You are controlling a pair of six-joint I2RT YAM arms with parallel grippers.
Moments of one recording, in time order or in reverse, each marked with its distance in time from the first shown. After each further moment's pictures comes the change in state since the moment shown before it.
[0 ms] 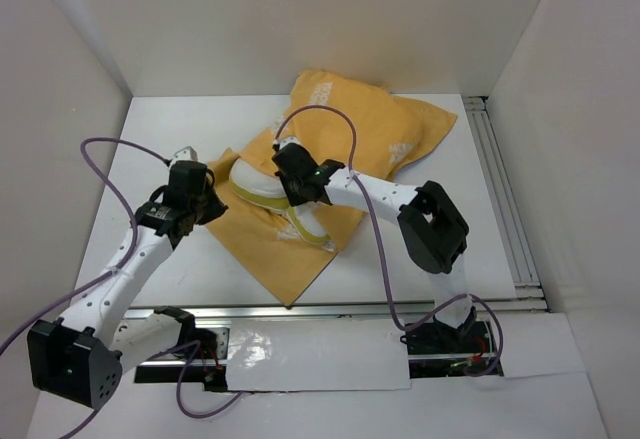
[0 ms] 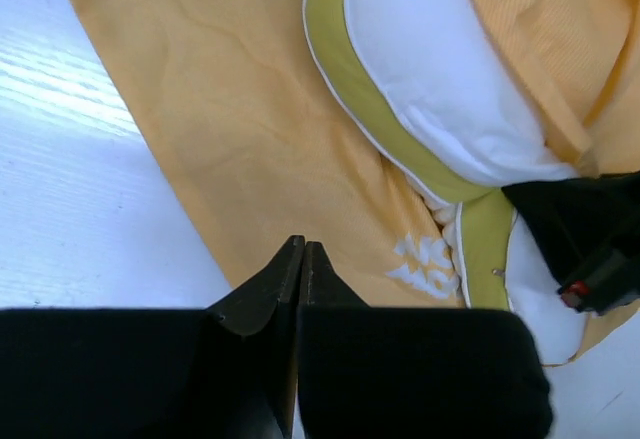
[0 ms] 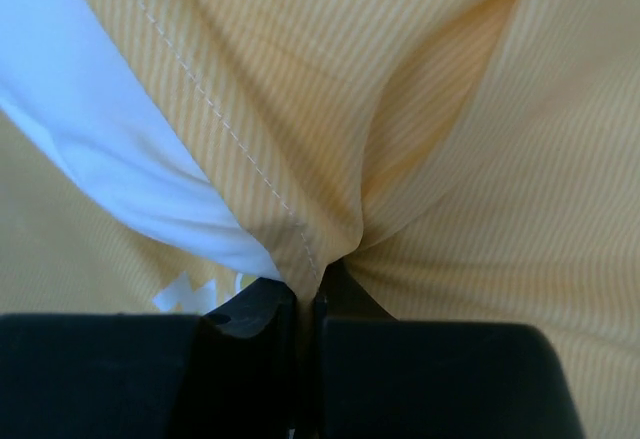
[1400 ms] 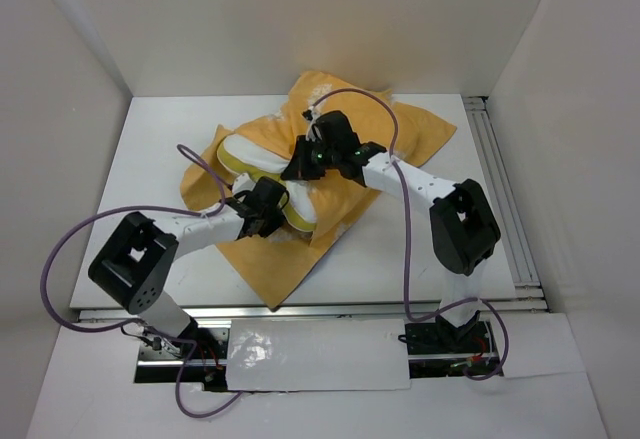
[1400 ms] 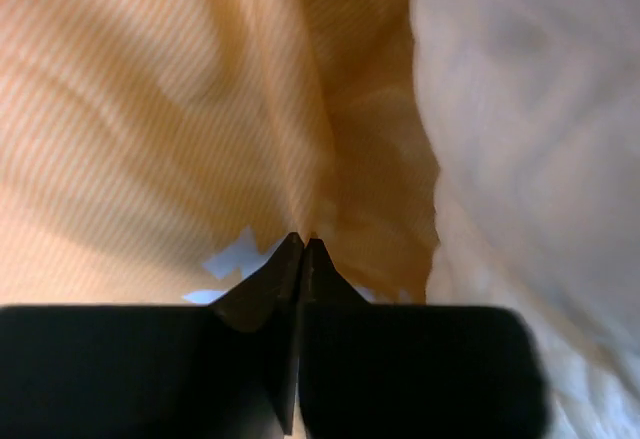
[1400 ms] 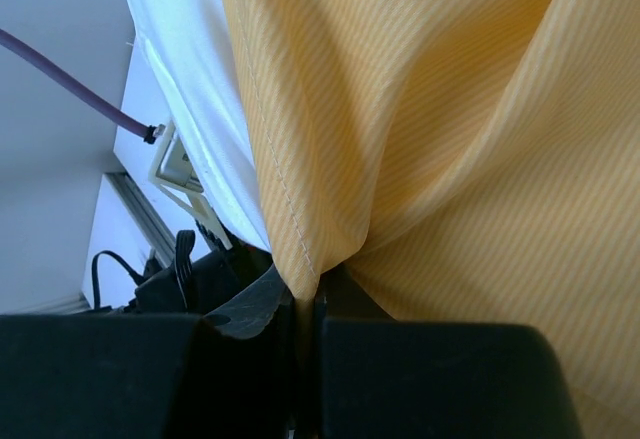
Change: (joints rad) left arm -0.339 0.549 -0.035 0.341 -0.111 -0.521; right arm -0.209 -0.148 -0.102 0.265 -0.639 0.304
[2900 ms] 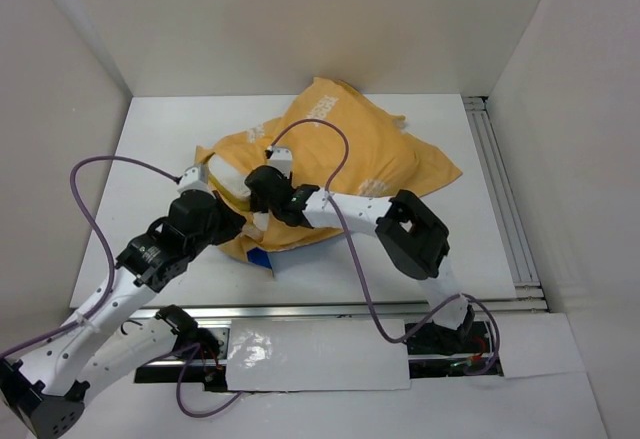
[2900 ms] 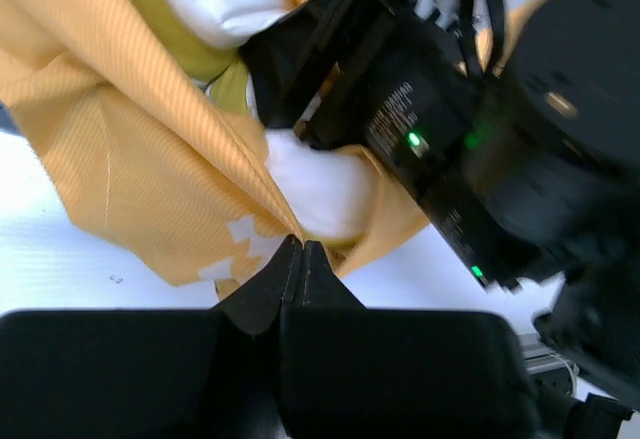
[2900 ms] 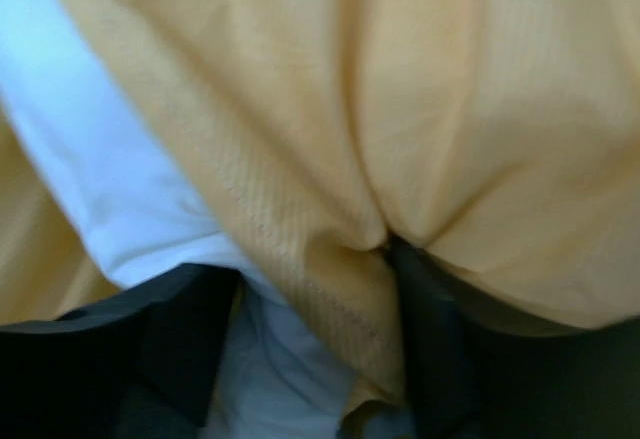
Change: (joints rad) left arm 0.018 -0.808 -0.030 -0.366 0.050 0.375; right arm 0.340 0.250 0.122 -0.009 0.864 0.160
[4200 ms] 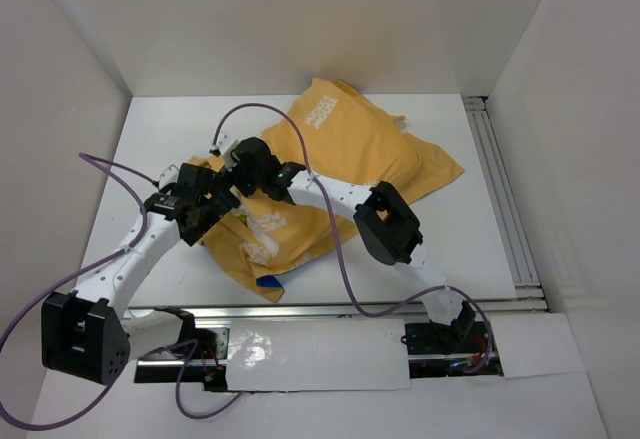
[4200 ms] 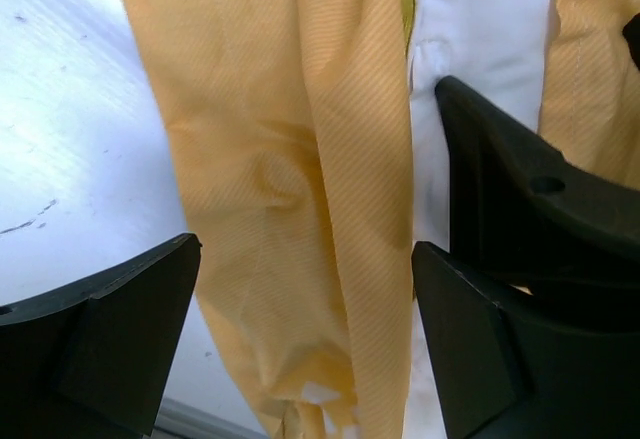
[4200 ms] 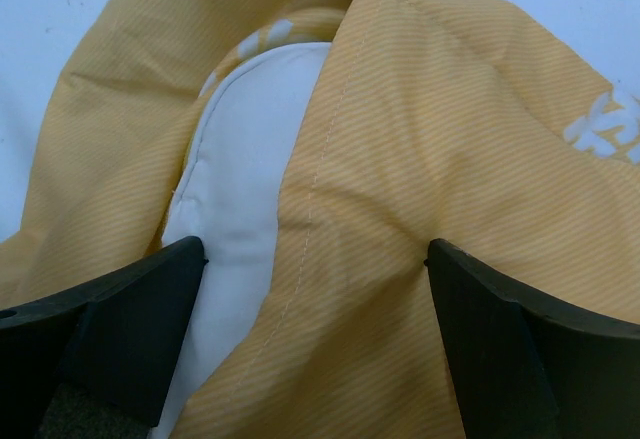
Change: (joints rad) left arm 0.341 0.391 0.064 -0.140 -0.051 -0.183; right arm -0.063 0.227 0.369 0.060 -0.514 -0.877
